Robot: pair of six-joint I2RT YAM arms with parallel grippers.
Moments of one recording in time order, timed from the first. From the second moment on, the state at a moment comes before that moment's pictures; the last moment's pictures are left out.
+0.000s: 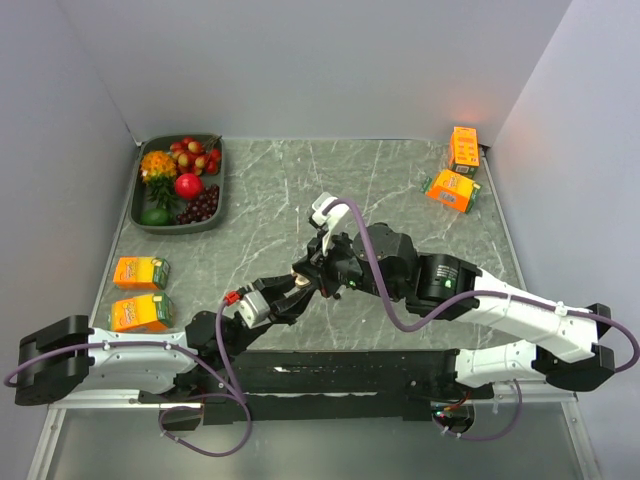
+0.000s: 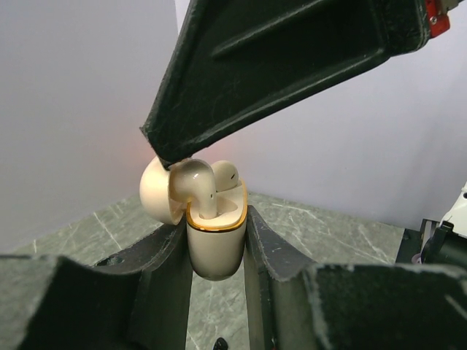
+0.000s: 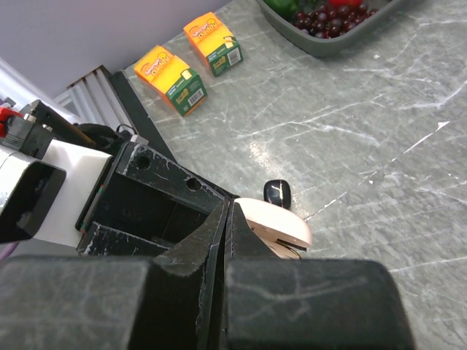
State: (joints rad) left arm -1.28 1.00 0.25 1.30 -0.26 0.20; right arm 1.25 1.16 1.38 -0.53 0.20 0.24
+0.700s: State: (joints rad) left arm -1.28 0.98 0.24 1.30 -0.26 0.20; right arm 1.26 1.13 1.37 -0.53 0.22 0.26
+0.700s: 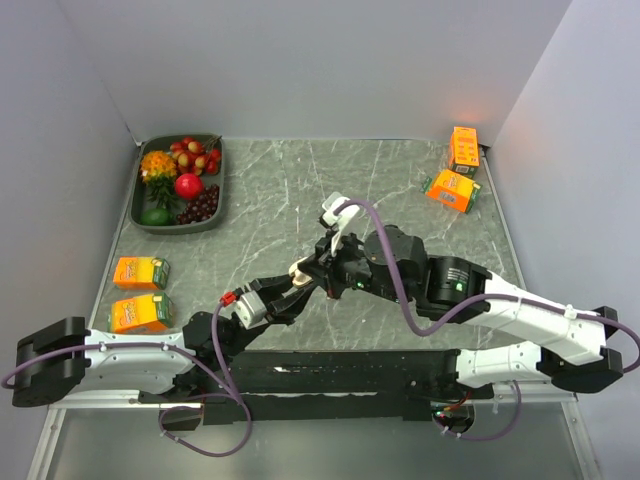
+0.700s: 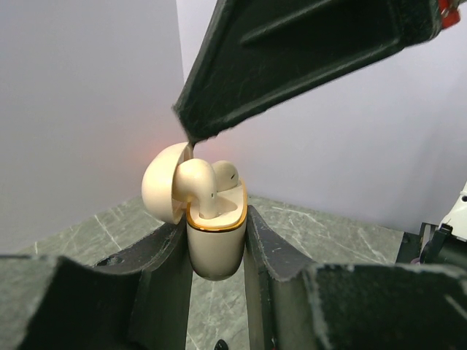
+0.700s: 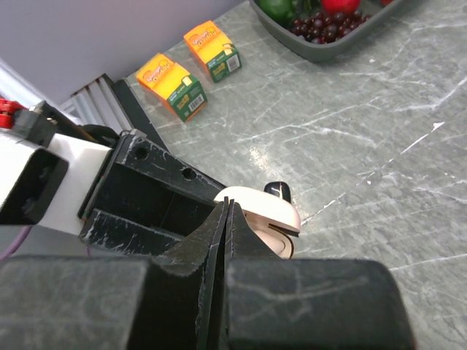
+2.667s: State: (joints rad) left arm -1.28 0.97 0.23 1.30 -0.27 0.19; right arm 1.30 1.13 1.38 -0.55 0.29 0.25
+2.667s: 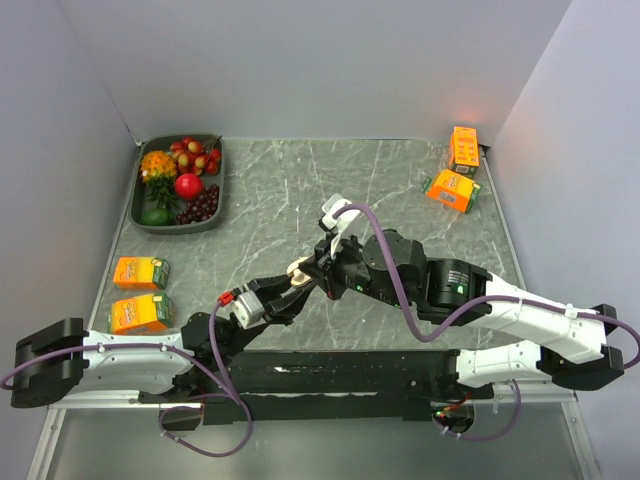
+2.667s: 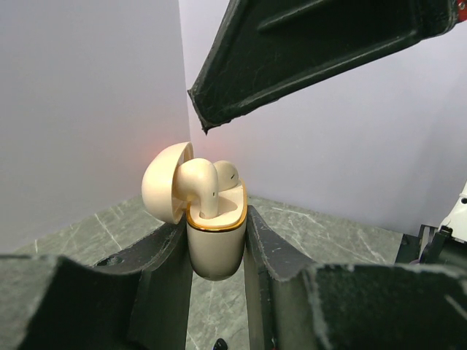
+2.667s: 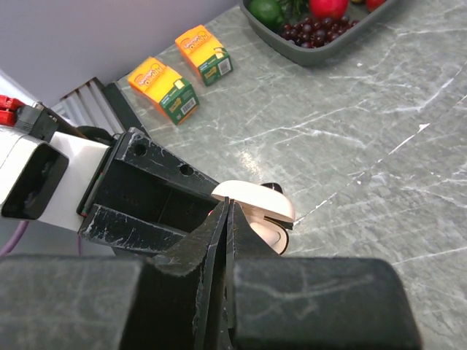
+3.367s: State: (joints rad) left arm -1.28 0.97 0.23 1.30 -0.27 0.20; right arm 1.30 1.16 1.38 -0.55 0.29 0.24
